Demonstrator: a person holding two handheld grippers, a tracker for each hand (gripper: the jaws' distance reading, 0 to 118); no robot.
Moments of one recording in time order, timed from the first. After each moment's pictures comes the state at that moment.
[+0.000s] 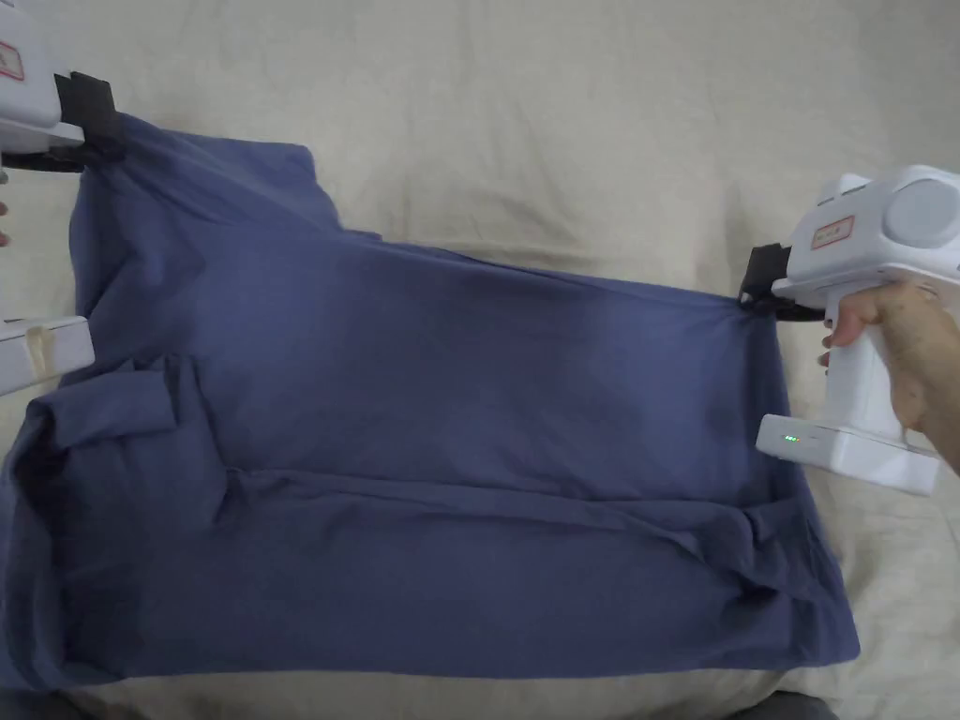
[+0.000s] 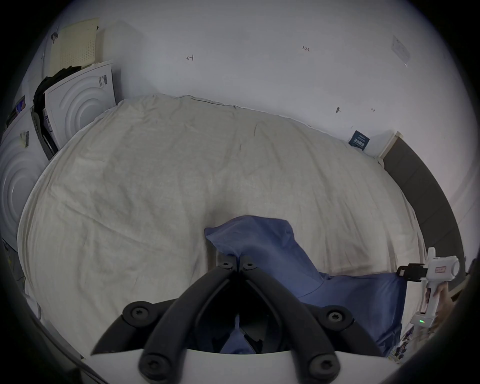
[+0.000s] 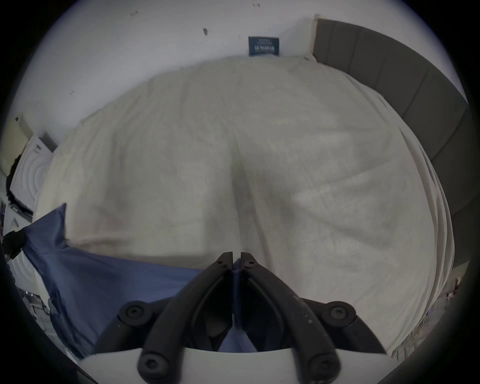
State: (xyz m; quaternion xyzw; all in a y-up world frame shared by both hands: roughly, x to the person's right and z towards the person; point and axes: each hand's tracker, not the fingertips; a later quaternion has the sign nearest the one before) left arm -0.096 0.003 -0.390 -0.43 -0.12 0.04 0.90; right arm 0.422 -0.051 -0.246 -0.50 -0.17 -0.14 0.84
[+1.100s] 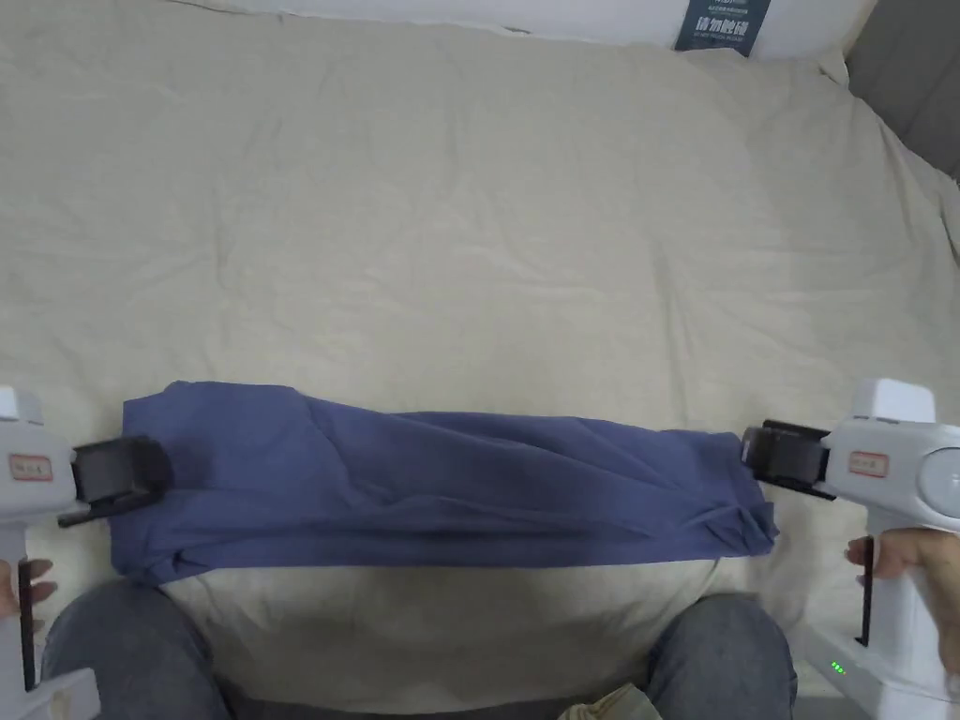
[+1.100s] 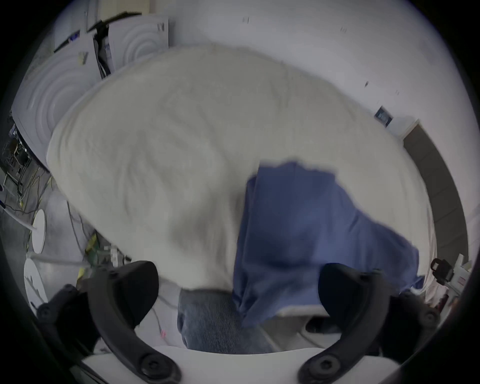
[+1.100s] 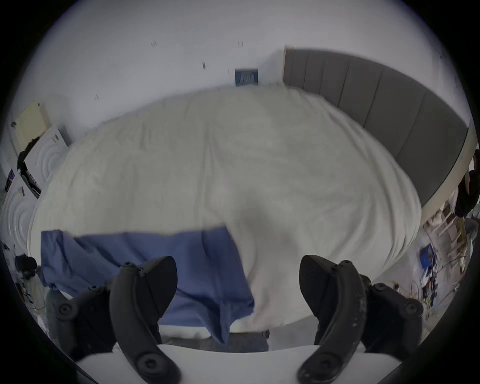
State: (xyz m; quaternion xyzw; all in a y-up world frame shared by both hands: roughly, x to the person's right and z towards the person) left arm -0.191 -0.037 -0.128 -0.47 -0.04 0.07 0.88; right arm 0.366 -0.018 0.025 -0.39 -0.21 -0.10 0.89
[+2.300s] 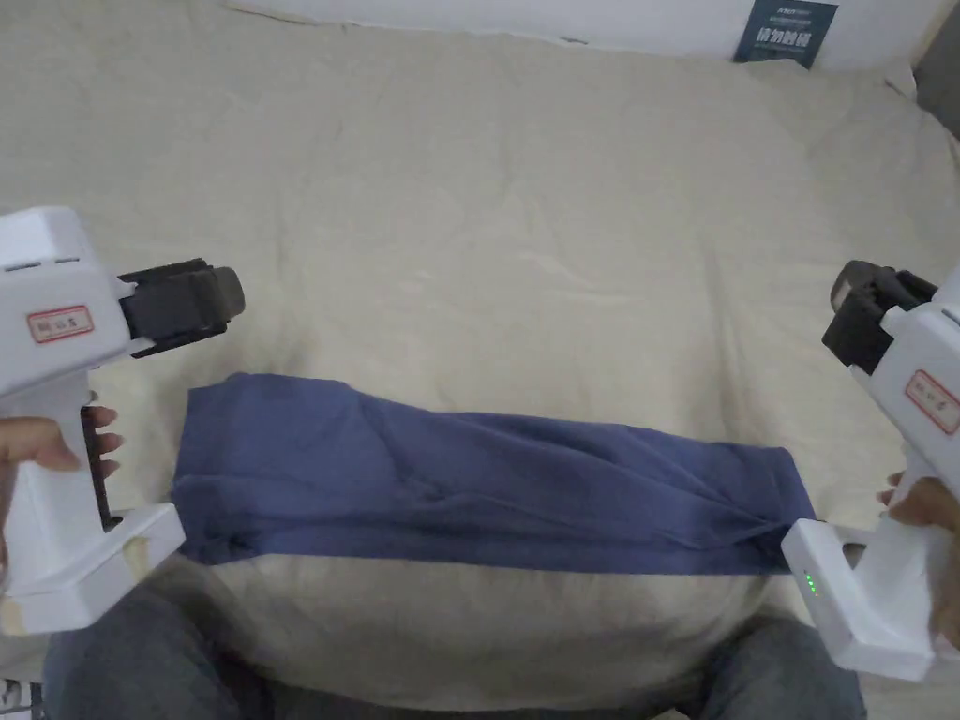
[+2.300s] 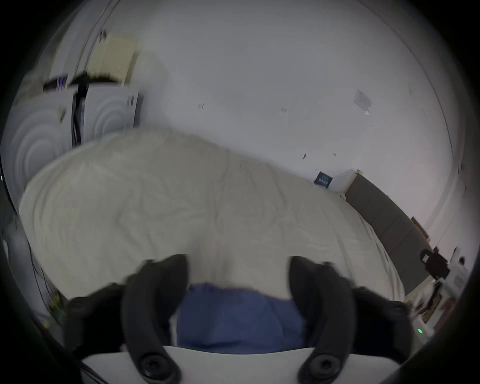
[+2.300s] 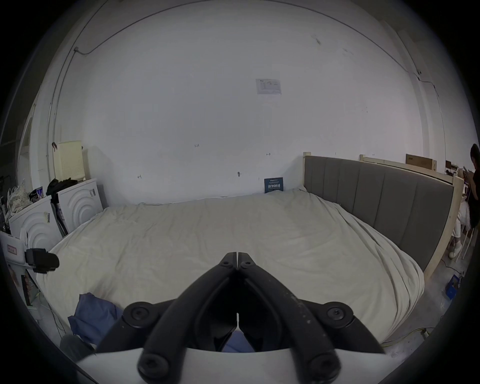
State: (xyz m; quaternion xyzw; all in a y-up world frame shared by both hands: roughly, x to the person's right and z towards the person) left arm -0.207 0.014 -0.160 -0.33 -0.16 0.15 0.92; right arm 0.287 0.061 0.024 -0.15 -0.18 -0.06 0.97
